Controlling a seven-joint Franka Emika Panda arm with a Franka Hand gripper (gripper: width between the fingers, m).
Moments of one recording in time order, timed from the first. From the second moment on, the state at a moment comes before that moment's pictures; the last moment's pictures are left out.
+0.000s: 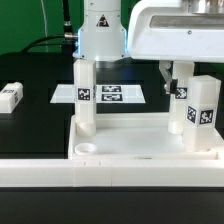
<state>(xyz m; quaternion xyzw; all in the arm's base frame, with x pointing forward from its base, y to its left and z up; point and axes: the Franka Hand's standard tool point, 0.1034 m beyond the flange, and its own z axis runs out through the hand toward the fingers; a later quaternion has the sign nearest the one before) 0.630 0.100 0.109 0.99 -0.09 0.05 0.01</state>
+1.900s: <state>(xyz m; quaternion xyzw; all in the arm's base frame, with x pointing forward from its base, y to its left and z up) 0.630 0.074 0.110 0.96 -0.28 0.05 0.02</state>
